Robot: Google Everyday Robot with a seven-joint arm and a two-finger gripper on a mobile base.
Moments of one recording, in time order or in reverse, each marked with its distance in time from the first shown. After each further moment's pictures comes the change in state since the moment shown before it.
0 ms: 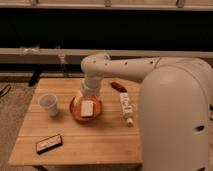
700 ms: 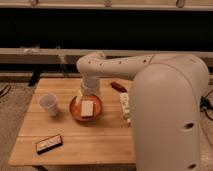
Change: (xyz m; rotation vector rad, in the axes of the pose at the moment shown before) arm 0.012 0.020 -0.002 -0.162 -0.017 -0.040
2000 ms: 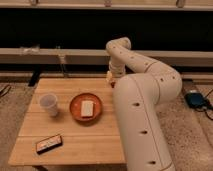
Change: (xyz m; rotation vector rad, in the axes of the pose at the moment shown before) arm 0.091 0.241 0.033 -0.106 0.017 -0.103
